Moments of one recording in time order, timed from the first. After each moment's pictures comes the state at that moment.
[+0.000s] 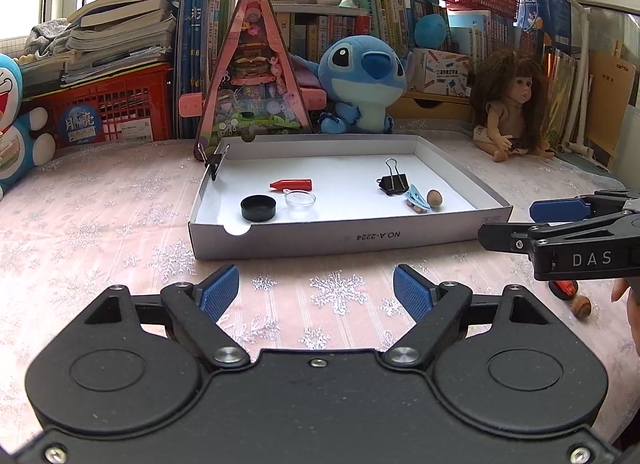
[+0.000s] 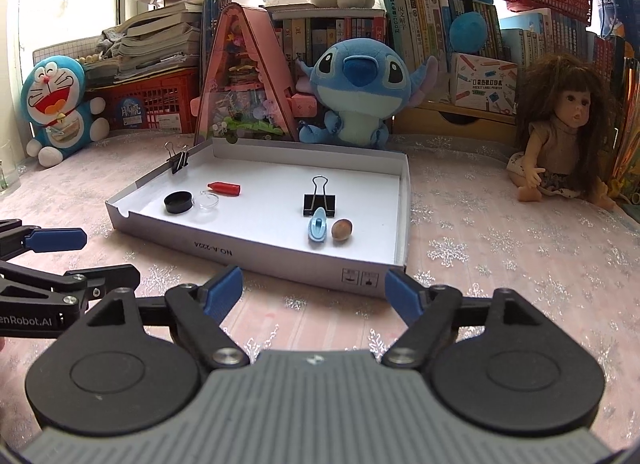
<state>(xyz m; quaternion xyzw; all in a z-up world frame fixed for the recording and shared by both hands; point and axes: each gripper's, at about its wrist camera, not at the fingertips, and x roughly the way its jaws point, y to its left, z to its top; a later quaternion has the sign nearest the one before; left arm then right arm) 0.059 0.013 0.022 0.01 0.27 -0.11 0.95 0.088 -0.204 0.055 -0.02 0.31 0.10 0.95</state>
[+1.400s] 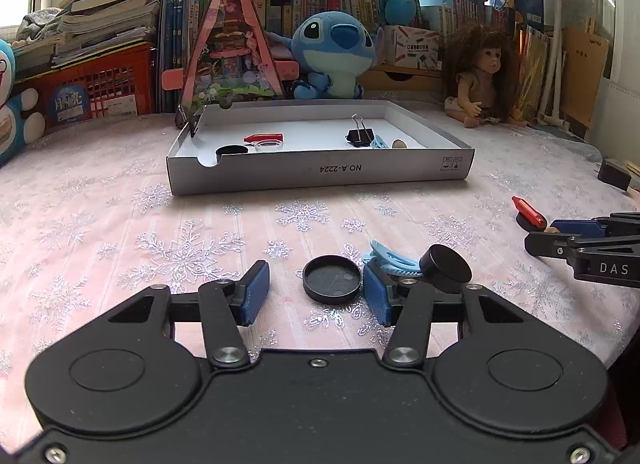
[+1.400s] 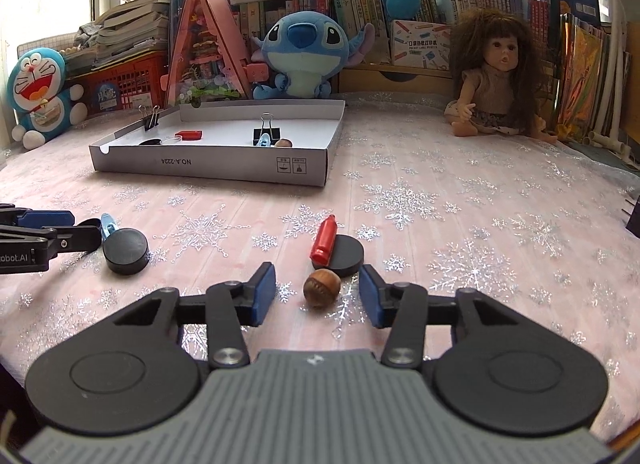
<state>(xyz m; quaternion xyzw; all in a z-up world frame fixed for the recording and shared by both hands) 0.013 0.006 -0.010 0.02 0.28 -0.14 0.95 0.006 -0.248 0.017 0.00 0.31 0.05 0.95</state>
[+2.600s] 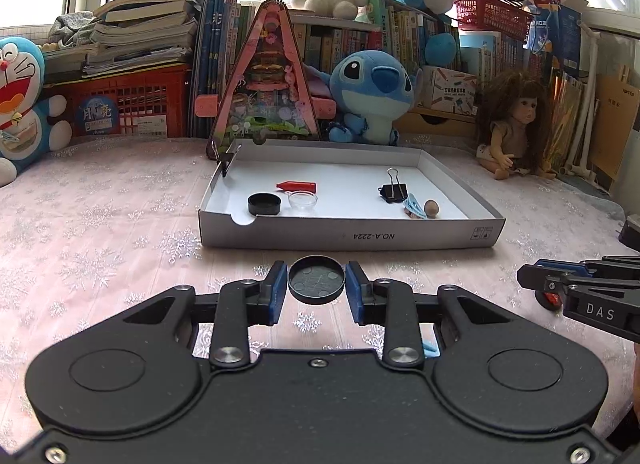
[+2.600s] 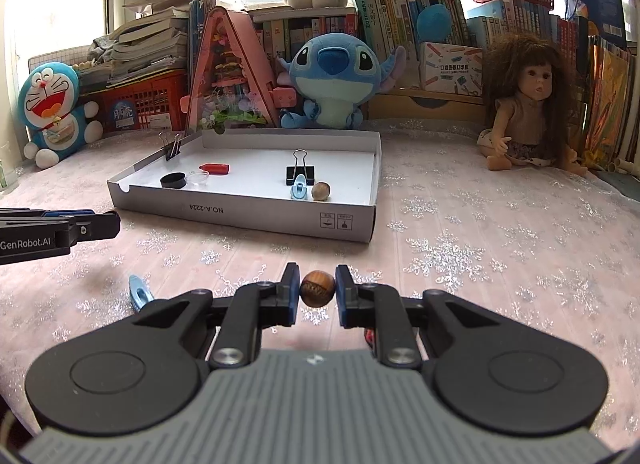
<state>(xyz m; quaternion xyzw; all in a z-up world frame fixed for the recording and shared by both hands) 0.042 0.016 0.026 -0.02 0.26 -0.10 0.96 0.044 -0.222 0.041 0.00 0.30 0.07 0.95</state>
